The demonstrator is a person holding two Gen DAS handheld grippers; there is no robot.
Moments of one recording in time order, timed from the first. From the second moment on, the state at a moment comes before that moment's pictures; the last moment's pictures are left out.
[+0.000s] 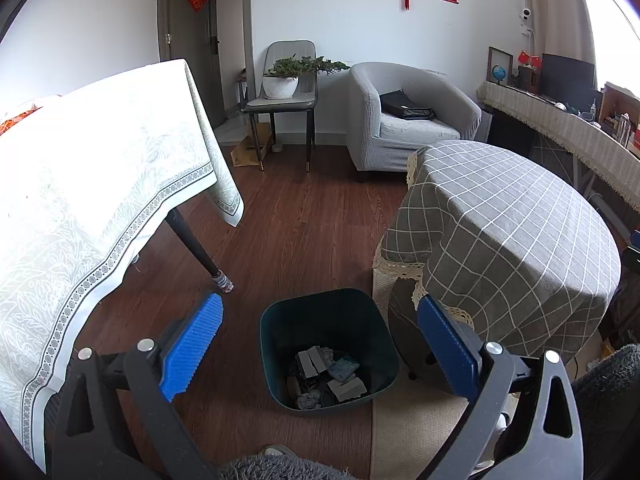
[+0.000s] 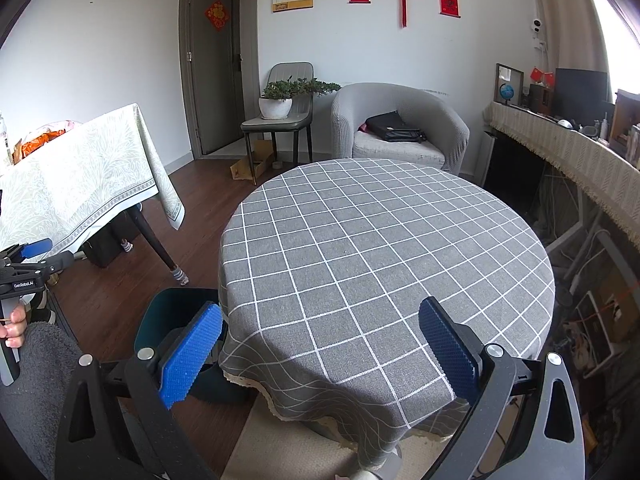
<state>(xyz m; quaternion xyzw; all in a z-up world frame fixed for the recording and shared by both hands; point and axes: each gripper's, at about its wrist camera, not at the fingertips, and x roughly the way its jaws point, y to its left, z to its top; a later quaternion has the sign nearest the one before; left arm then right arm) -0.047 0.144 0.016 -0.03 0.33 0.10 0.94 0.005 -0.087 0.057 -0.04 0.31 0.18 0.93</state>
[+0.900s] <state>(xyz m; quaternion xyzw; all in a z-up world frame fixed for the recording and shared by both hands) -0.047 0.142 0.016 -0.03 0.33 0.10 0.94 0.003 -0.088 0.056 -0.04 0.31 0.18 0.93</state>
